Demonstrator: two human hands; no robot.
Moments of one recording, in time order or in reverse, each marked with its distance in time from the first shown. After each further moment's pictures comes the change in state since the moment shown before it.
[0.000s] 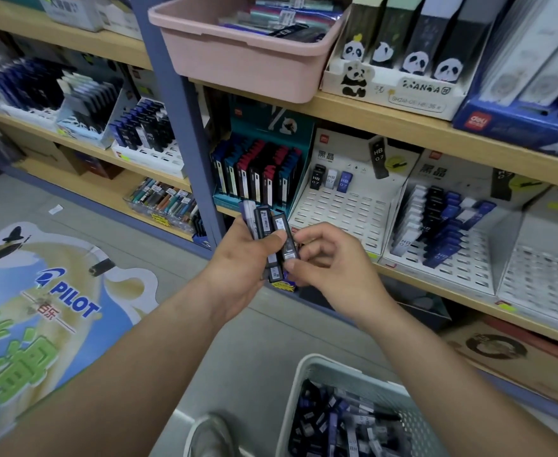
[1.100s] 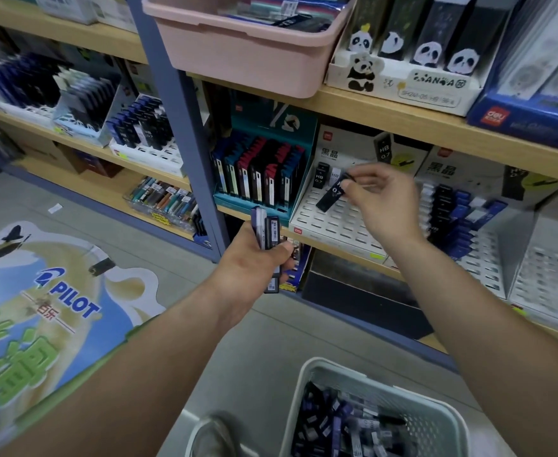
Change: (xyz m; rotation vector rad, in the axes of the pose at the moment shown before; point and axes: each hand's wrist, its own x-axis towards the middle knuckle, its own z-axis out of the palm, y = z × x) left_hand 0.011 -0.012 -0.006 0.252 0.032 -0.018; right_hand 0.091 0.006 -0.062 -0.213 0.419 -0.189
